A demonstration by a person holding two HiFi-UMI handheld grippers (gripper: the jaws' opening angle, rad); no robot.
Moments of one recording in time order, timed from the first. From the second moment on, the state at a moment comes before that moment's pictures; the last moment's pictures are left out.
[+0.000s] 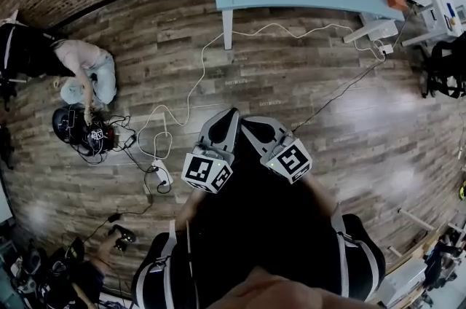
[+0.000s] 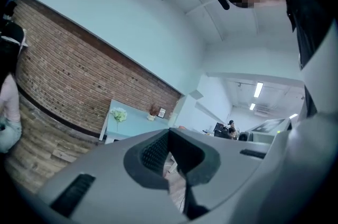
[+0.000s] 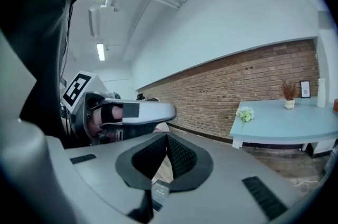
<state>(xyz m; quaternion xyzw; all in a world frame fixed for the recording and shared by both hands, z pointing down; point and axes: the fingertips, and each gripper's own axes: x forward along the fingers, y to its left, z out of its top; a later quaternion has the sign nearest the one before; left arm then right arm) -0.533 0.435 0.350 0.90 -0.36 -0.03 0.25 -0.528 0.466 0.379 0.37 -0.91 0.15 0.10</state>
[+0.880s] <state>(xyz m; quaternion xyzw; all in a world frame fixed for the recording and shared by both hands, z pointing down) -0.553 0.327 0.361 0.85 -0.47 -0.03 0.24 -0.439 0.355 0.393 0.41 -0.89 0.21 0.03</state>
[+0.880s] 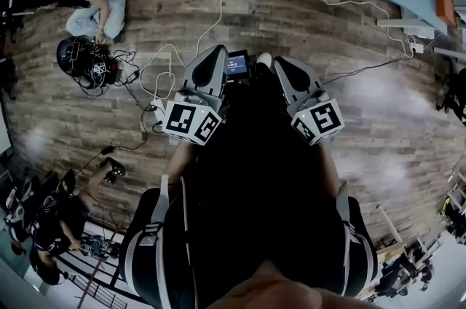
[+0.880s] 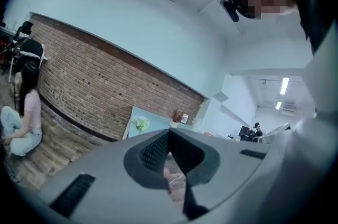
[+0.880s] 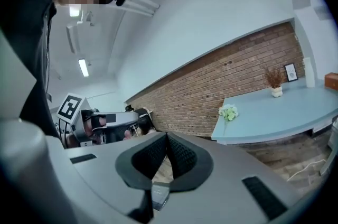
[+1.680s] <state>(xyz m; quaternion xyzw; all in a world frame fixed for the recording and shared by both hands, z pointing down) -0.486 0.256 0.360 0.84 -0.49 -0.01 0.25 -0.390 0.280 0.401 0.41 -0.88 0.23 0.00</state>
